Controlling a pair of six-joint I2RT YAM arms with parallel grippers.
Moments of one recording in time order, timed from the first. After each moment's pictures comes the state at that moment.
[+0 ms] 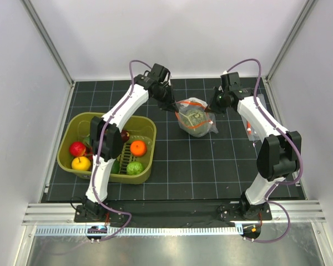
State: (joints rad) left arm -0.52 2.22 2.19 -0.95 0.35 -0.66; right arm 0.21 1.71 1.47 -0.64 -0.17 0.55
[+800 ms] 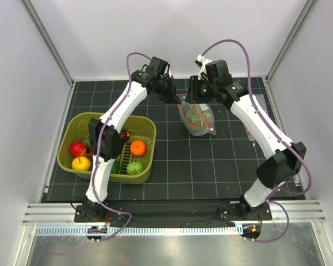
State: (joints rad) left arm -0.52 2.22 2.31 -0.93 0.35 -0.66; right arm 0.44 1.64 1.72 -0.74 -0.15 0.30
